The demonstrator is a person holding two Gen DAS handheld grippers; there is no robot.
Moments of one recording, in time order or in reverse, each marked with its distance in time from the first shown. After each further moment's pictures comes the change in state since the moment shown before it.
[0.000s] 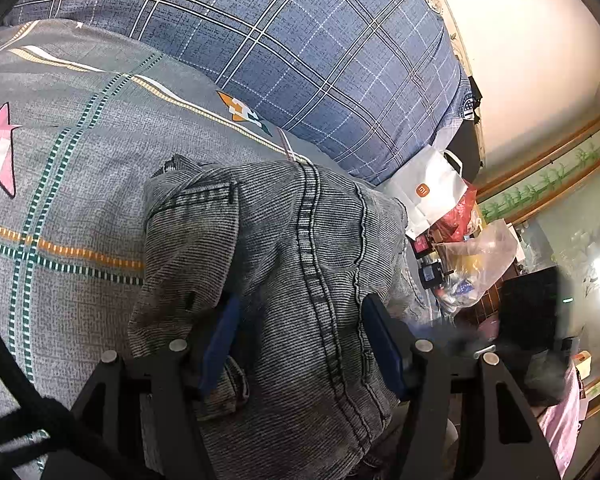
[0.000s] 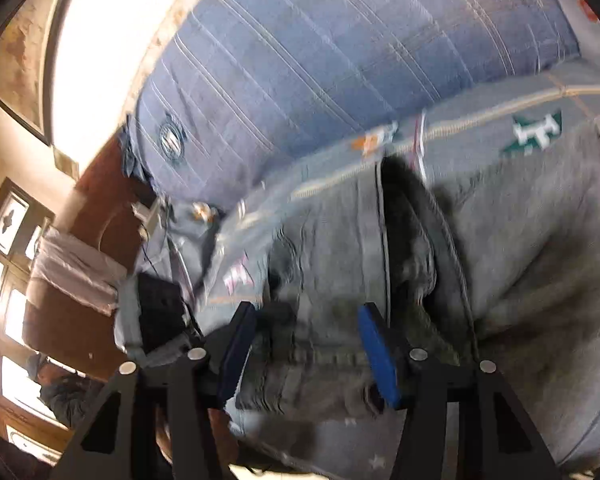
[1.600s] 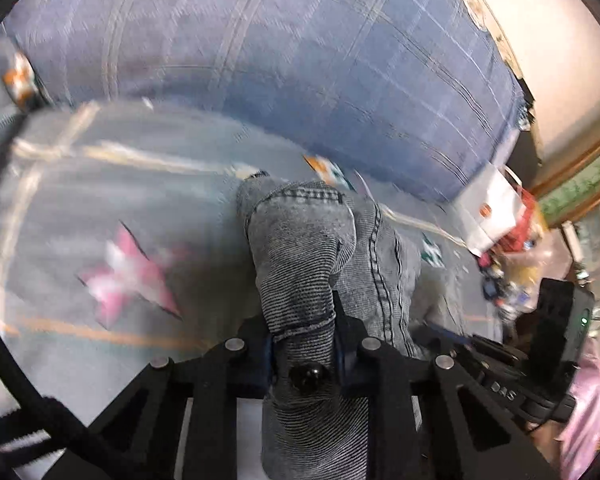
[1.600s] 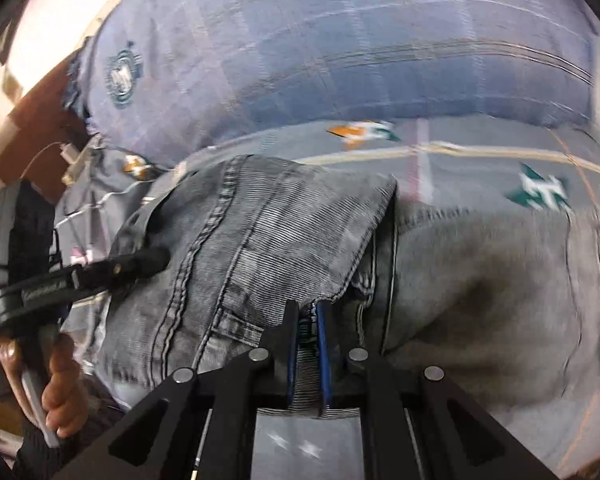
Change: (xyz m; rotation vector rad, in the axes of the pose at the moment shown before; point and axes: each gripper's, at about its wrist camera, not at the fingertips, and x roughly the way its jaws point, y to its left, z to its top) left arm -0.085 0.033 0.085 0.062 0.012 0.301; right arm 0.084 0.064 0.037 -0.191 0.086 -0.300
